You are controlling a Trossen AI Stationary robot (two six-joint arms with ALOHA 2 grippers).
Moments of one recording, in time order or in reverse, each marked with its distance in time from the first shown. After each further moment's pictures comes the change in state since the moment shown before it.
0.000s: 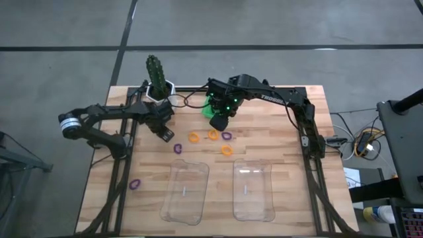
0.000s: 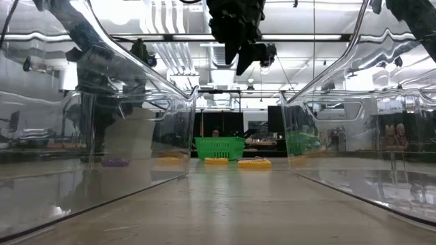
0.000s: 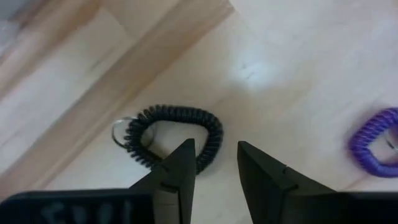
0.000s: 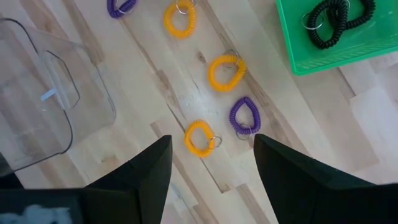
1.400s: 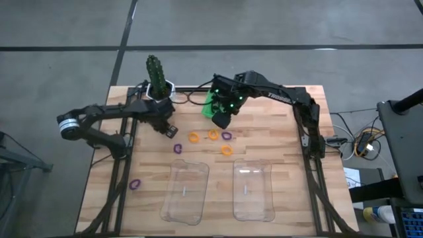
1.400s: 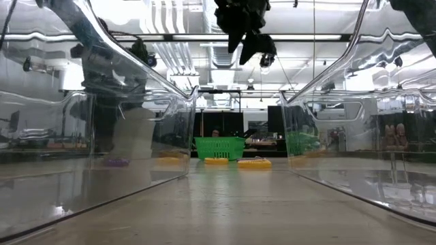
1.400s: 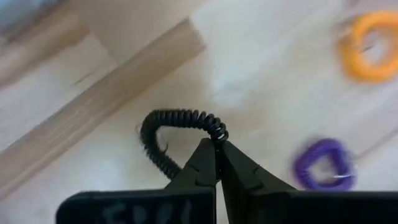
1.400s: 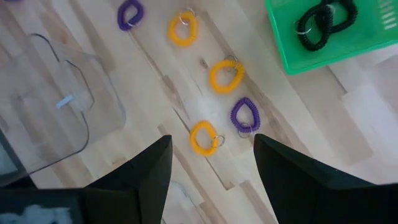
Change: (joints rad) left arm -0.001 -0.029 0.051 0.011 0.063 -0.127; right arm -0.009 -0.064 0.000 -0.006 0.011 0.044
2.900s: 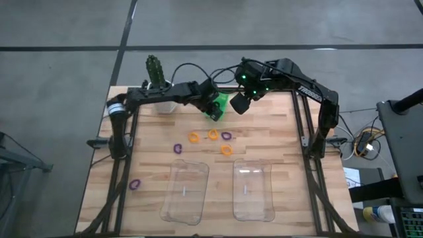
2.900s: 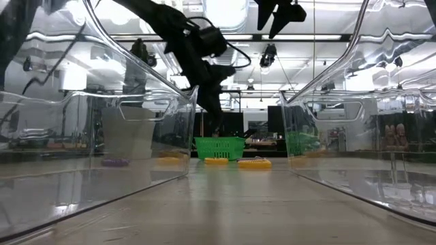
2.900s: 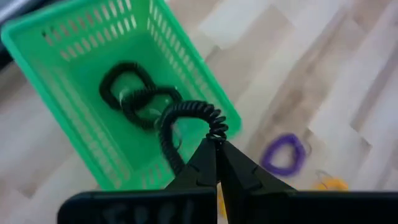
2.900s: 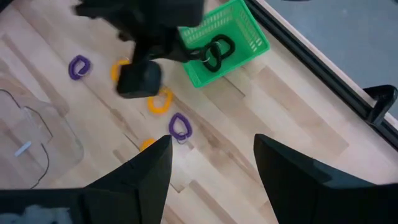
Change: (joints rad) left arm -0.108 0.599 0.818 0.129 -0.007 0.121; right arm -0.032 -0.217 -0.002 -0.104 0.268 0.080
